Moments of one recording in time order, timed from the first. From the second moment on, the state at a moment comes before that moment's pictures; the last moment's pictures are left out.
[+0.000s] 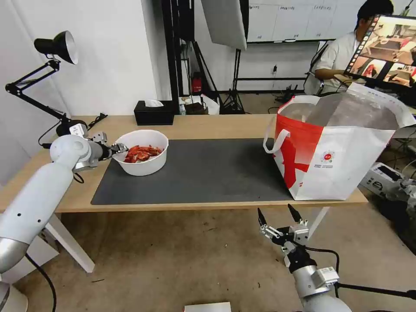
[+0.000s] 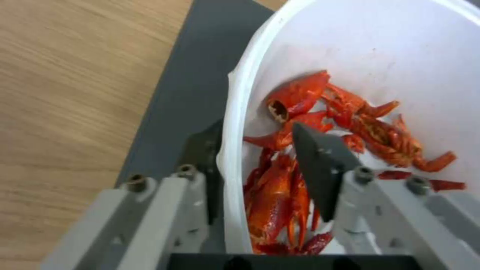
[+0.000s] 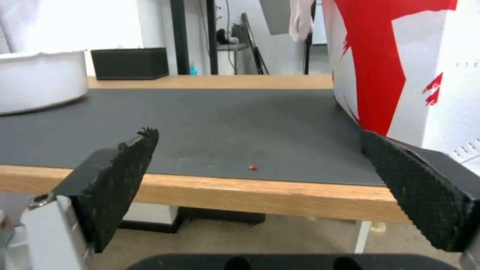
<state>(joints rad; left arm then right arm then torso) 0.38 -0.81 -0.07 -1.28 -1.51 0.73 -0.50 -1.61 0.98 0.26 2.06 0.35 0.28 0.30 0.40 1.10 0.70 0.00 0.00</state>
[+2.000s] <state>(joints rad) -0.07 -1.14 0.24 -1.38 -1.33 0.50 -0.36 -1.61 0.98 0.26 2.06 0.35 0.28 0.30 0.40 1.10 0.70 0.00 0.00</state>
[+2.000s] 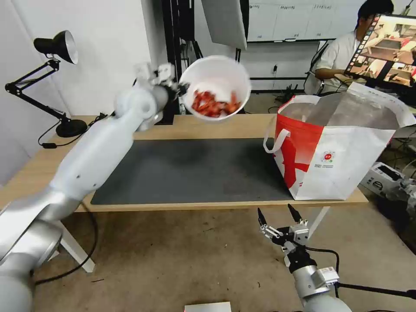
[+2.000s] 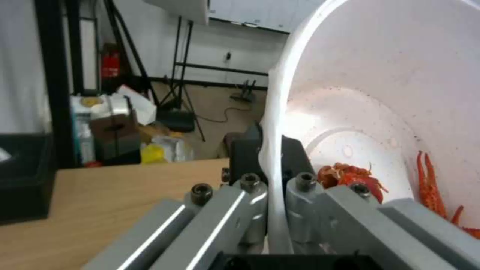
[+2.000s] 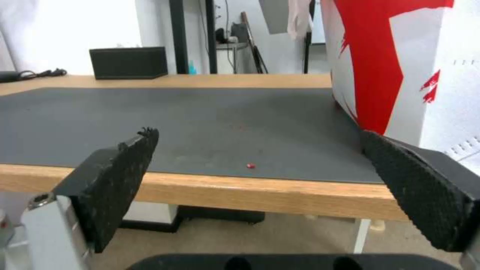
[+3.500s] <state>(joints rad) -0.18 -1.60 0.47 -1.16 -1.18 0.37 -0.37 -1.61 0.98 0.26 2.06 0.35 0.28 0.30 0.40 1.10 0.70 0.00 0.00</state>
